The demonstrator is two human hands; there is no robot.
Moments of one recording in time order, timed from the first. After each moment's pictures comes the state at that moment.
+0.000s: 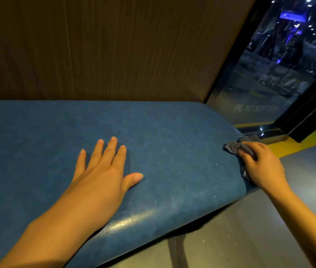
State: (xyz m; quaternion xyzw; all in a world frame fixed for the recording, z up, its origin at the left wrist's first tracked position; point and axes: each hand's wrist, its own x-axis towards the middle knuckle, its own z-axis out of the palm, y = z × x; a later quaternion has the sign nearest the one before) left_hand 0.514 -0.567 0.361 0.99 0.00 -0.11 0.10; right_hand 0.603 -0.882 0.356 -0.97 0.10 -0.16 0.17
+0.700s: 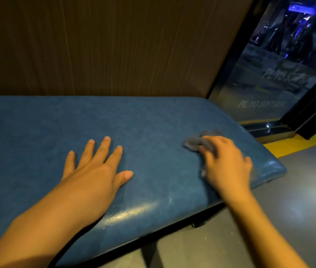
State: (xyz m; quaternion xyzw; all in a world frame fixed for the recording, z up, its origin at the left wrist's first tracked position) left_hand 0.510 -0.565 0.359 0.99 0.02 -0.14 0.09; right_hand 0.569 -0.794 0.355 -0.97 0.04 -0.15 0.19
